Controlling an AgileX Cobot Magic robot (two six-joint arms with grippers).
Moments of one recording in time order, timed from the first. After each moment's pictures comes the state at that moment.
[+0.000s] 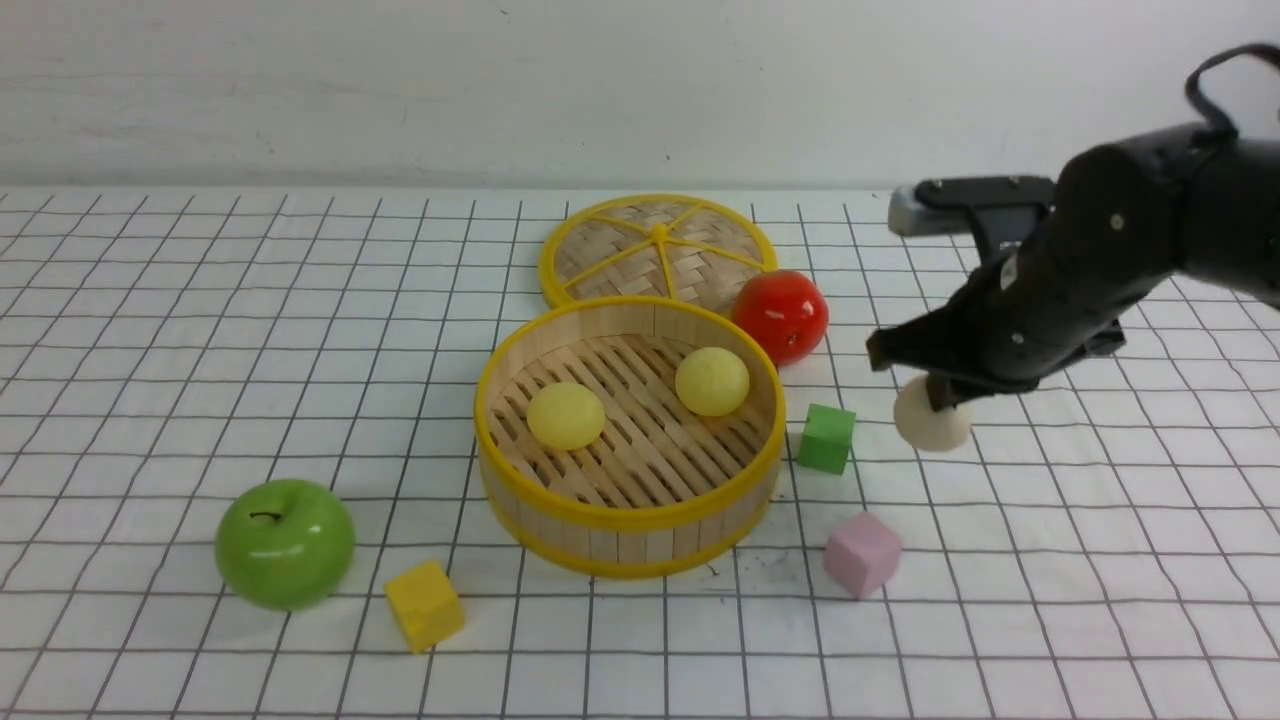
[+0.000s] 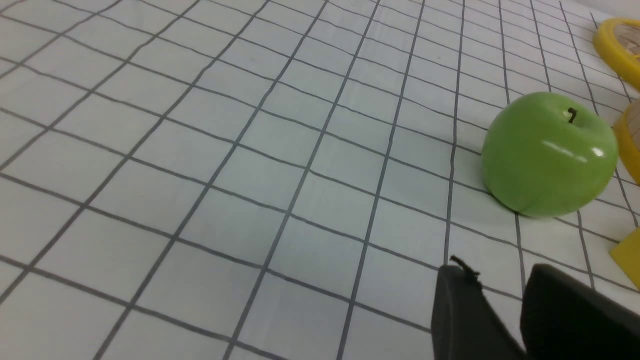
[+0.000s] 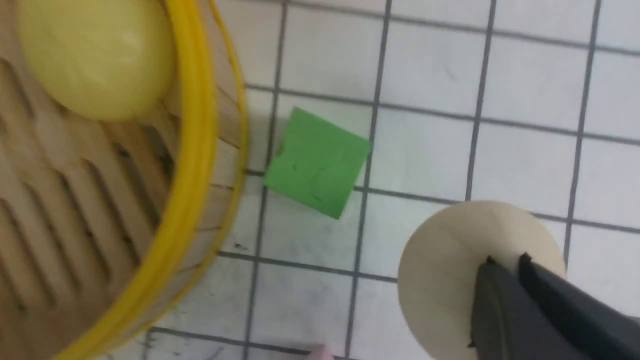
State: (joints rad) right arm 0.30 1.79 -1.40 0.02 0.70 0.17; left arm 0.05 -0.01 0.03 0.17 0.39 -0.47
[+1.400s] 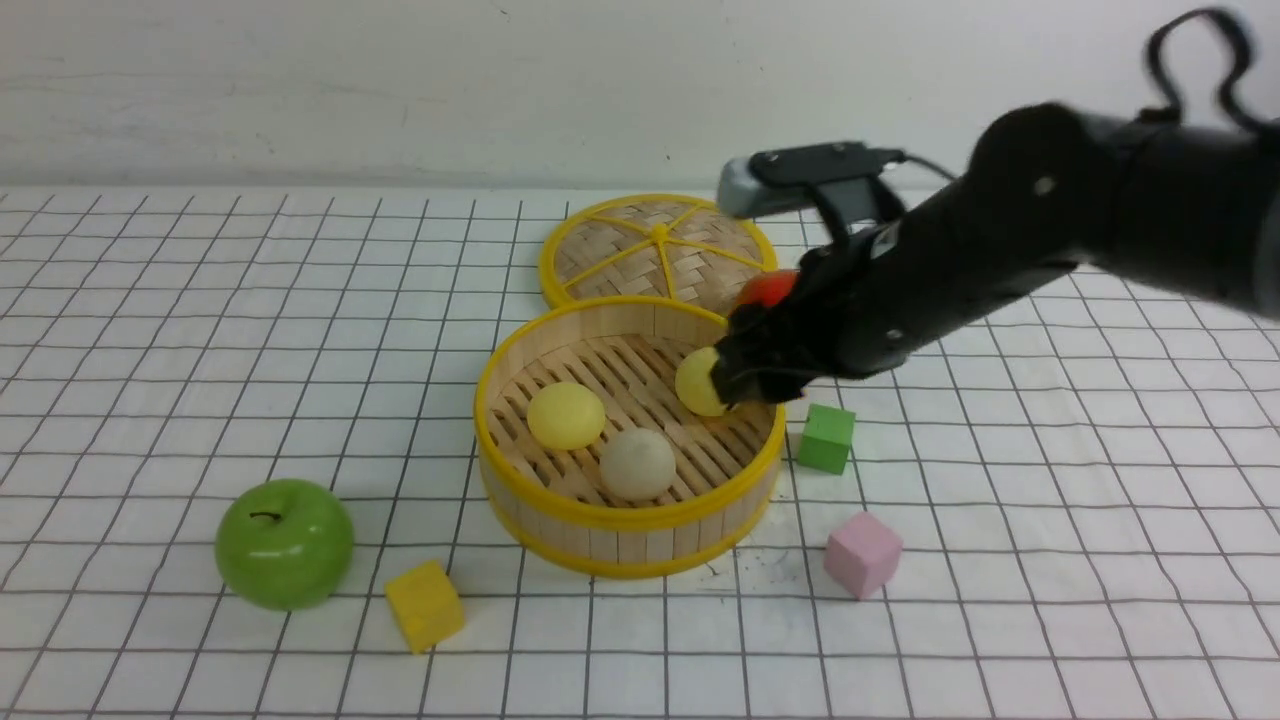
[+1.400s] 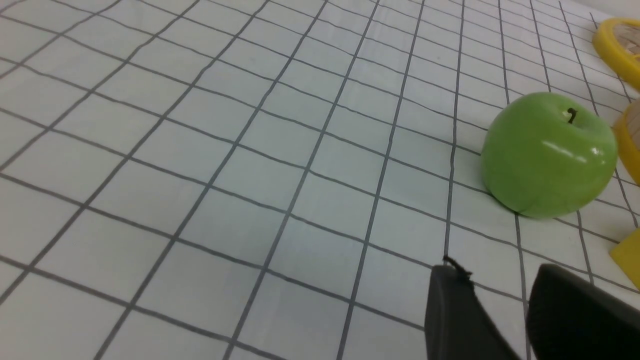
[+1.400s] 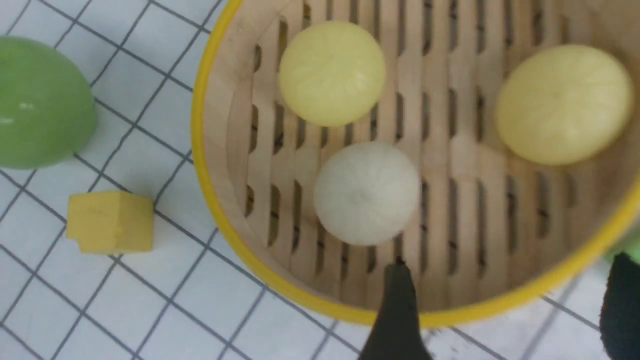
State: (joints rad) right arm 0.42 1.72 -1.42 0.37 0.68 -0.23; left arm 0.05 -0.01 0.03 0.17 0.39 -0.47
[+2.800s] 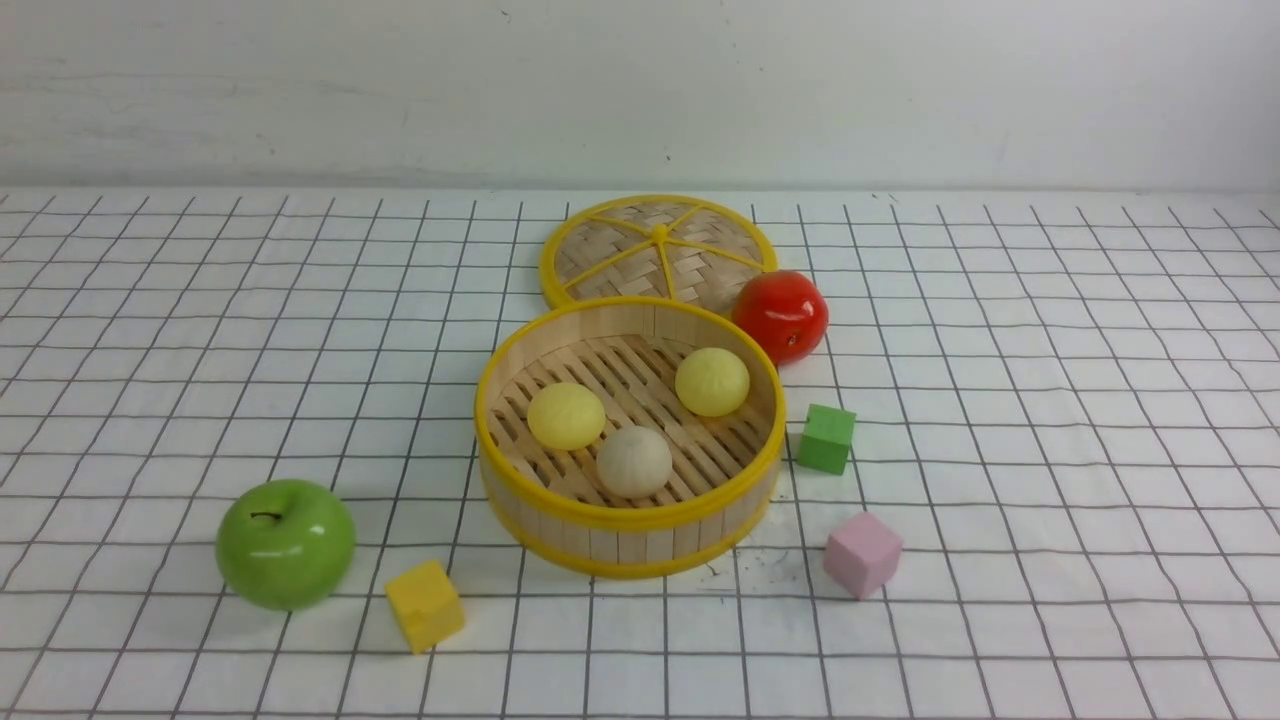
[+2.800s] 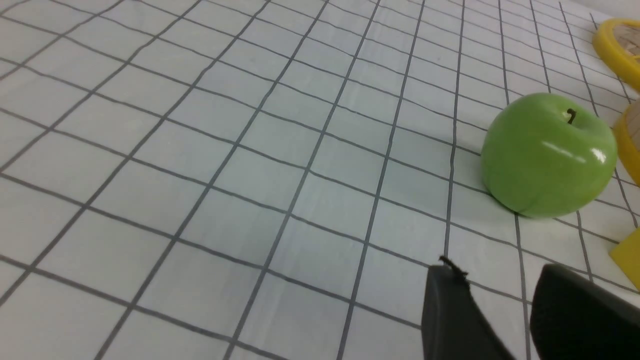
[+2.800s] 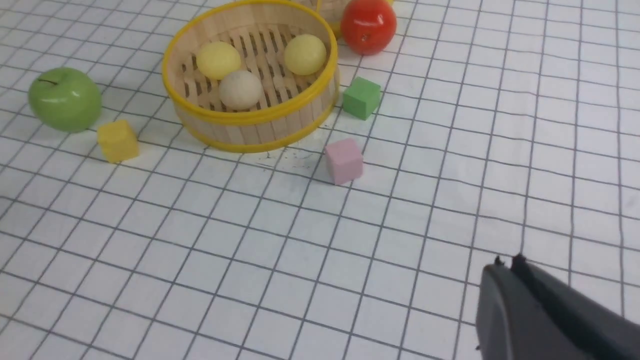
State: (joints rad) right arm 0.10 0.40 -1.03 0.22 1.26 -0.11; left arm 0.05 -0.01 0.03 0.17 0.39 -0.47
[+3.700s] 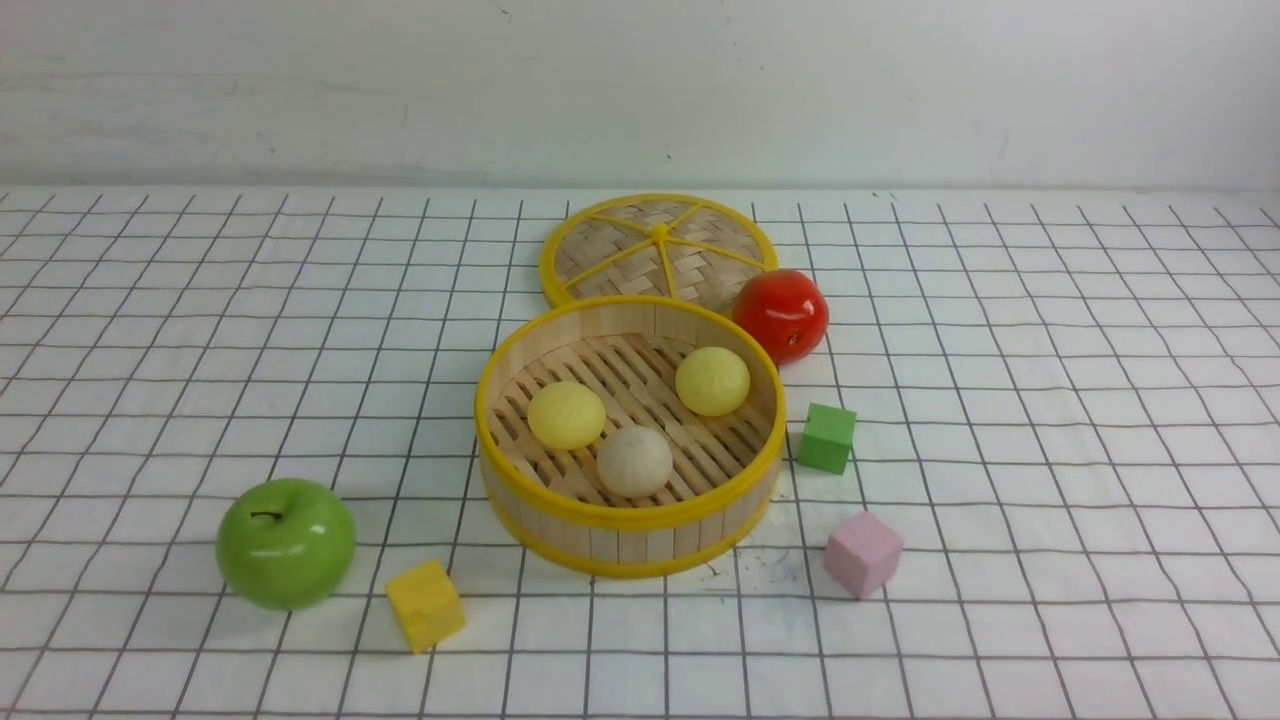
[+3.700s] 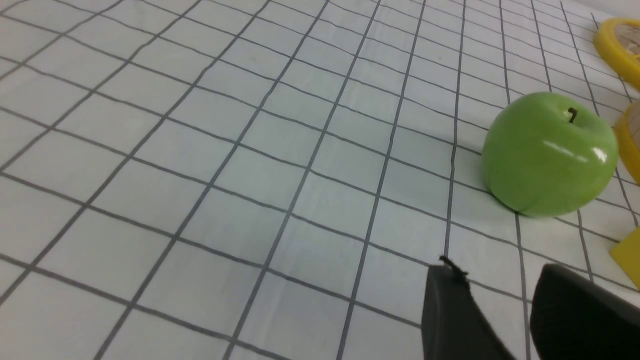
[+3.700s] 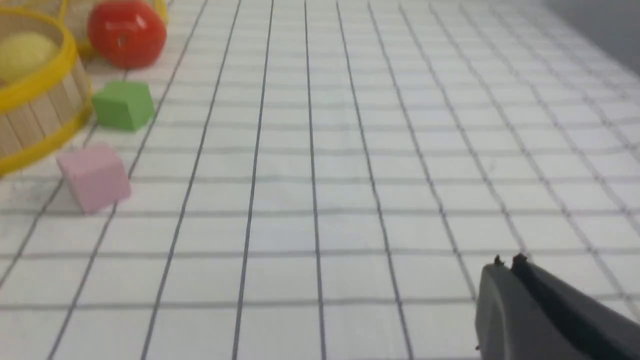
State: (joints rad) right arm -0.12 -0.01 -0.03 0.10 0.48 -0.14; left arm 0.05 -0.01 0.03 0.17 0.39 -0.47
